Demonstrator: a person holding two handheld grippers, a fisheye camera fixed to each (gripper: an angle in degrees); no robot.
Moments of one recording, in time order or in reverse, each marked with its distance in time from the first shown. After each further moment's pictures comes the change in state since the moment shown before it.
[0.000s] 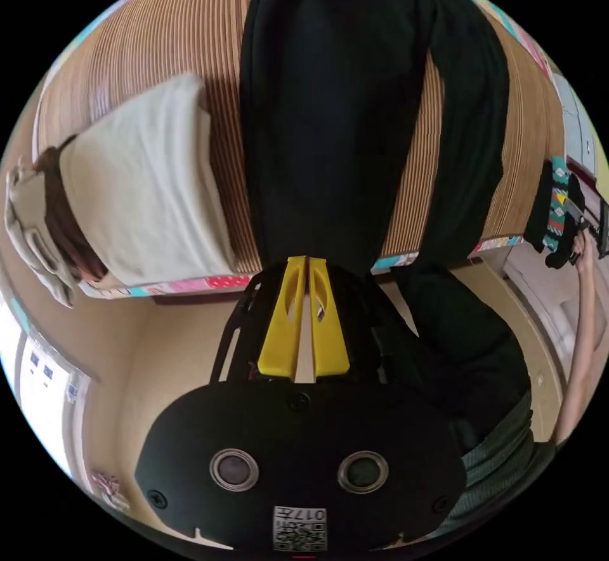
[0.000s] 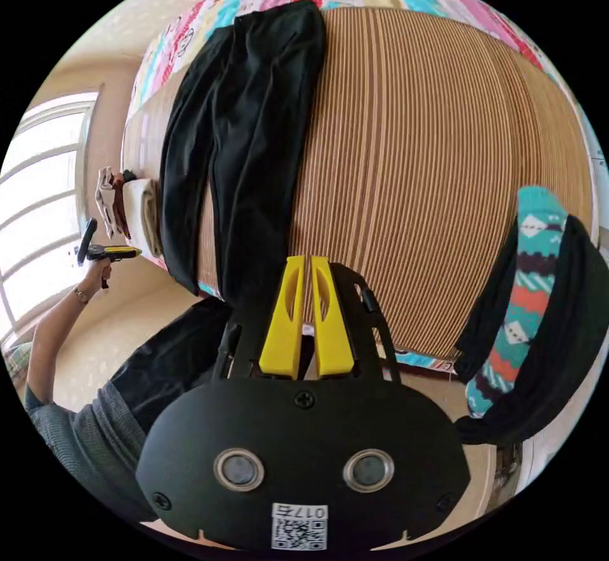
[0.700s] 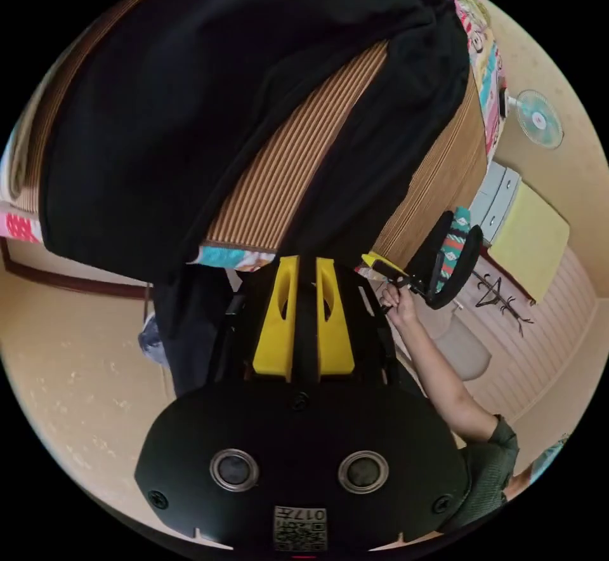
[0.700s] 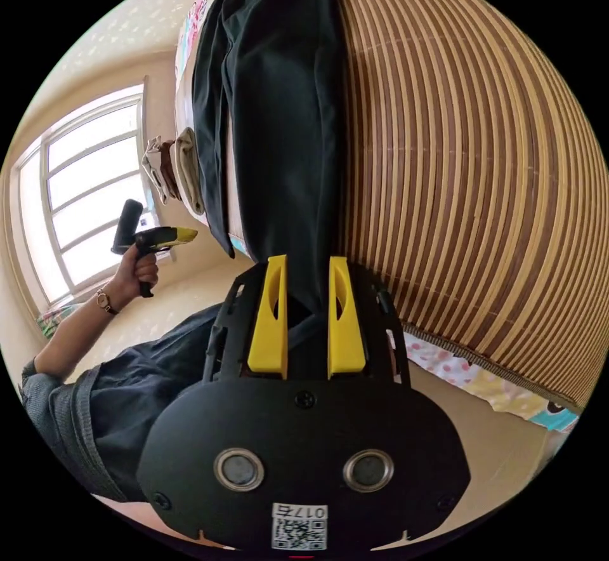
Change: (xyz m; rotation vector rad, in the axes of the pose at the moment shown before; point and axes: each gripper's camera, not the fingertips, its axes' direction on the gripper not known) left arm 0.005 0.017 -0.032 0.252 0.921 -0.218; right arm 0.167 0.215 0.049 -0.124 -0.439 -0.109
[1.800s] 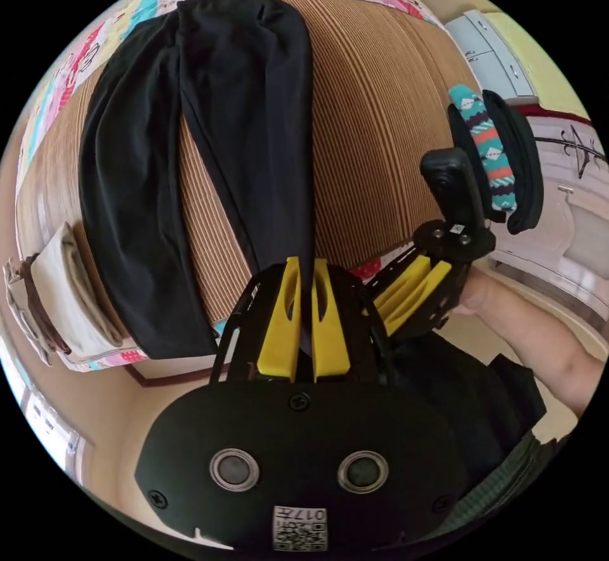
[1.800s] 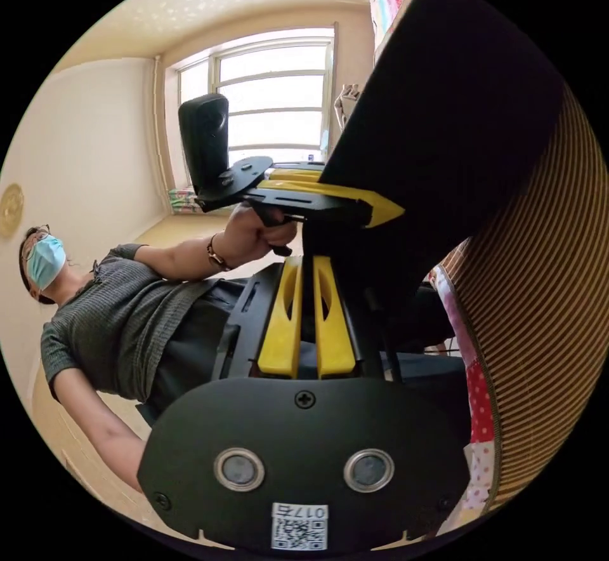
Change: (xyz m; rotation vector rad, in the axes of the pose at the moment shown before) left arm 0.157 0.119 0.065 -0.084 -0.705 0.686; right arm -0.009 0.199 -0.182 -0.152 -0.621 -0.540
